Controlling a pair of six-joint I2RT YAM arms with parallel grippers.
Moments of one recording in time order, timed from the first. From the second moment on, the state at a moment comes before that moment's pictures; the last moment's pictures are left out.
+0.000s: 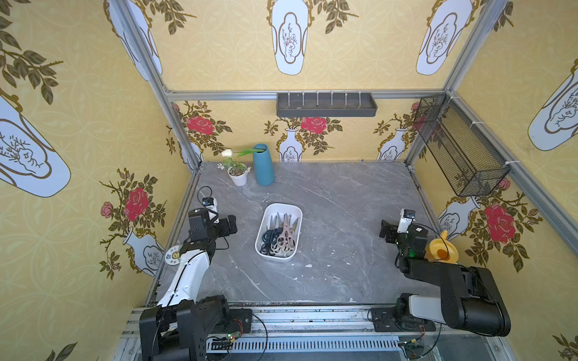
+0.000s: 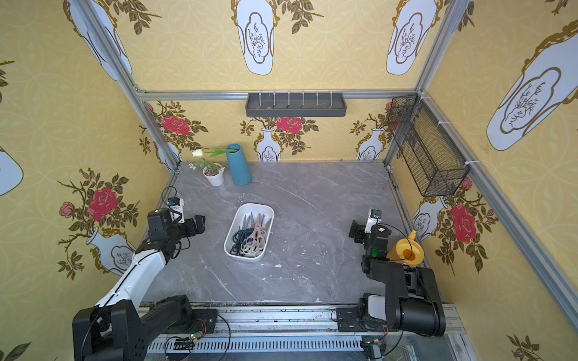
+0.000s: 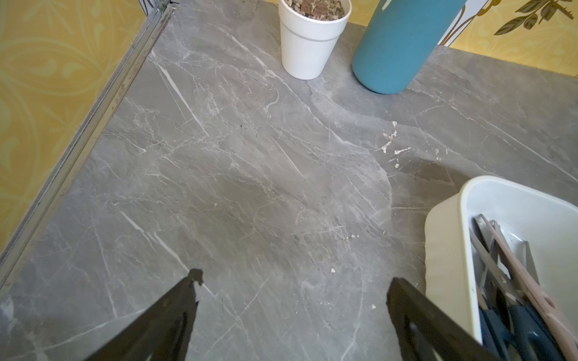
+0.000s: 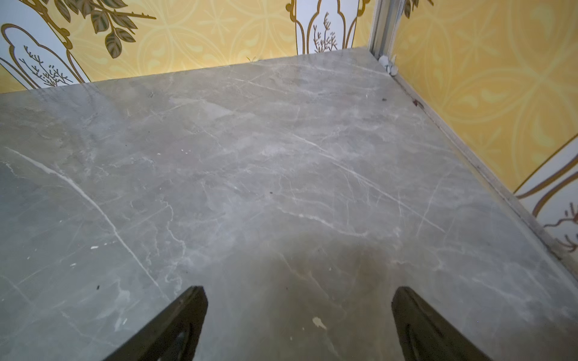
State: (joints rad) left arm 0.16 1.05 0.53 -0.13 0.16 -0.04; right arm -0.09 1.35 0.15 0.78 -0.07 0.06
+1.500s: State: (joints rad) left arm 0.09 1.27 0.13 0.89 0.14 0.07; right arm -0.12 1.44 0.18 0.91 -0.18 0.08
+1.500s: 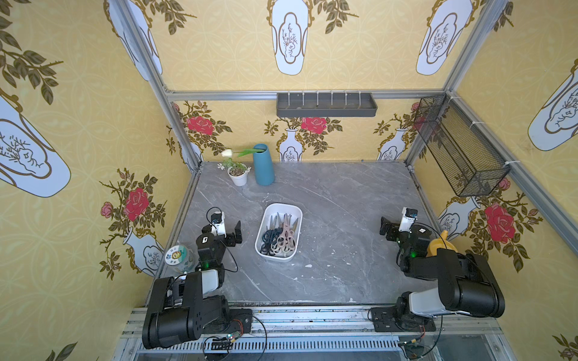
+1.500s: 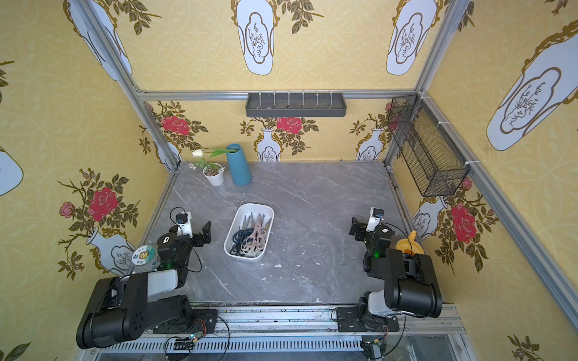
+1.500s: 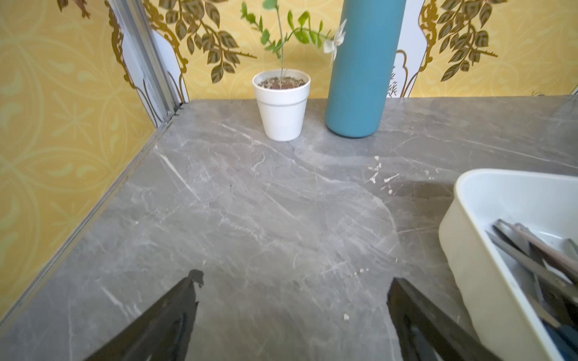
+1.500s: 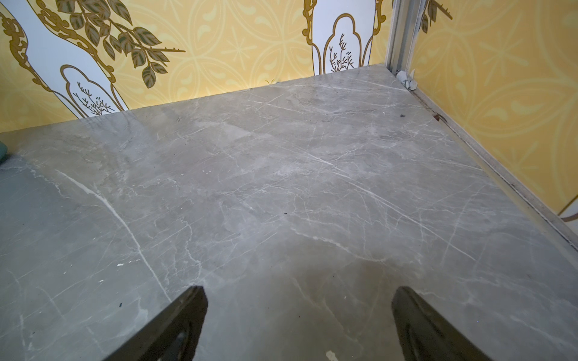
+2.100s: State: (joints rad) left arm 0.03 1.28 0.18 0.85 -0.02 0.10; right arm -0.12 1.44 0.18 0.91 -0.18 0.08
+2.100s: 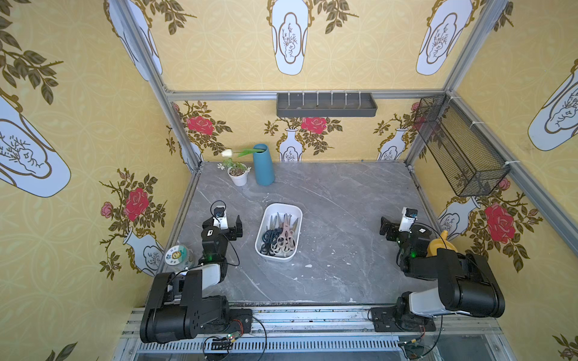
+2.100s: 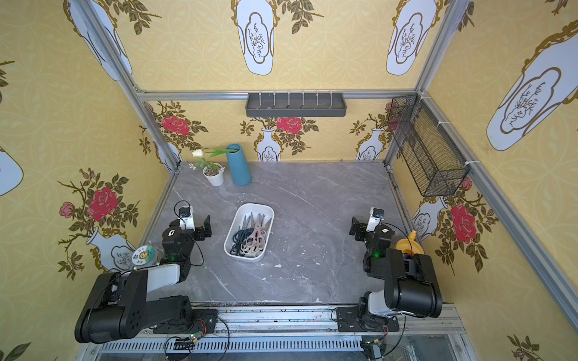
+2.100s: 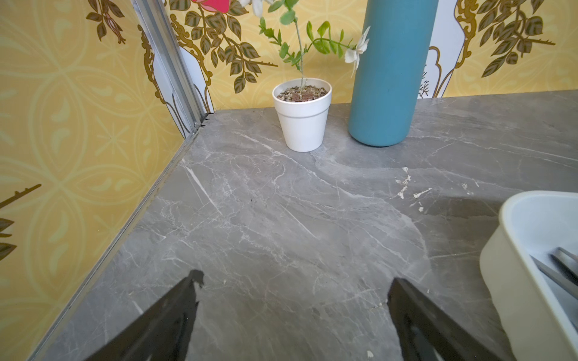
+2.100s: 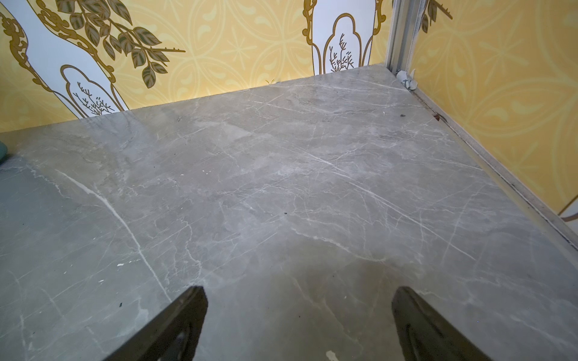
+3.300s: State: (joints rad) left arm 0.03 1.24 0.07 0.93 -0.03 0.09; right arm -0.12 1.44 0.18 0.91 -0.18 0.08
